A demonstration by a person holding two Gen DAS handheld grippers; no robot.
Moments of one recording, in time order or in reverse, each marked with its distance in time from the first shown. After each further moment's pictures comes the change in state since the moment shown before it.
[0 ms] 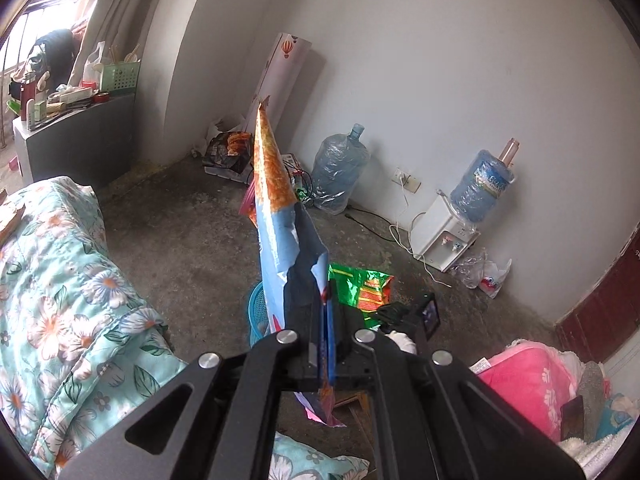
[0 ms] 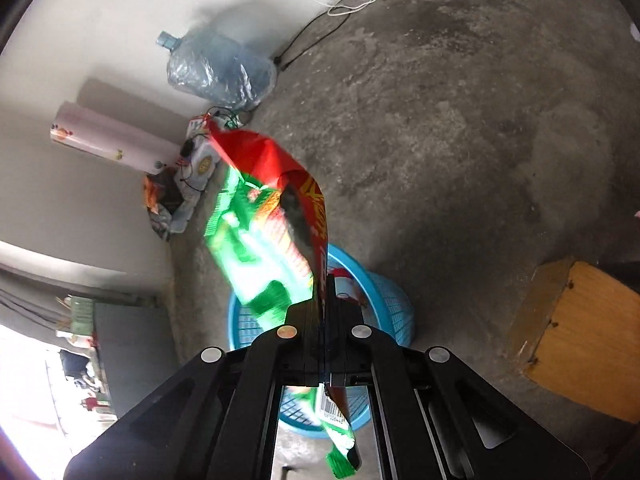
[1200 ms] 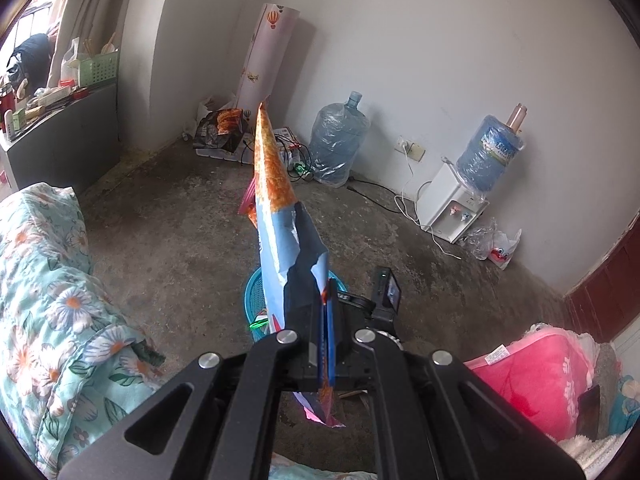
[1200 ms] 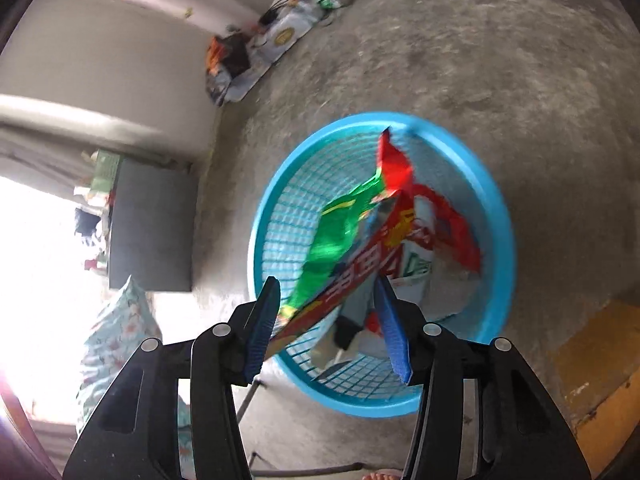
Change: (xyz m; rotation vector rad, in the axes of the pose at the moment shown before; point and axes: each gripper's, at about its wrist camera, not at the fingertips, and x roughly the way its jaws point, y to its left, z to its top) left arm 0.068 -0.021 0.013 0.069 0.117 0.009; right arm 0.066 0.040 -0.038 -0.362 0.405 0.206
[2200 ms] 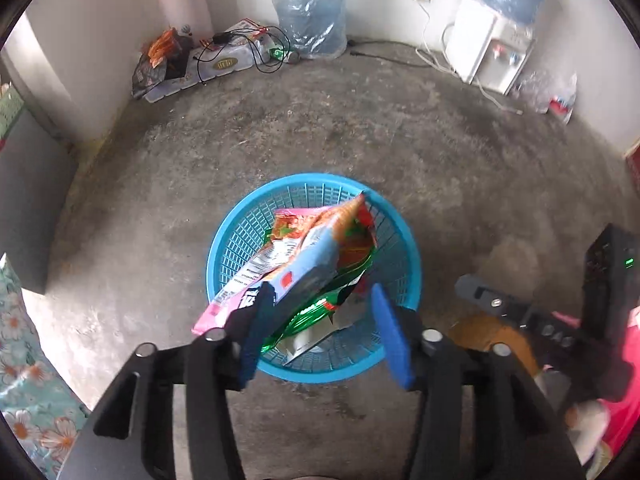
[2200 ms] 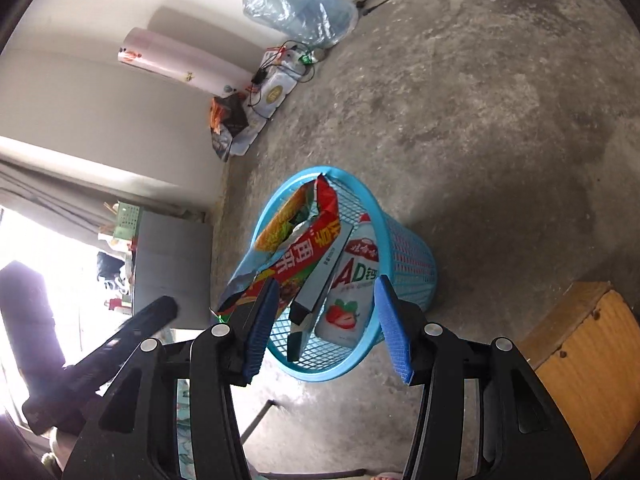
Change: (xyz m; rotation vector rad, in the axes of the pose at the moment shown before) left arm 0.308 -0.034 -0.020 0.303 0.416 0.176; right arm -0.105 -0.078 -0.042 0.111 -0.216 0.053
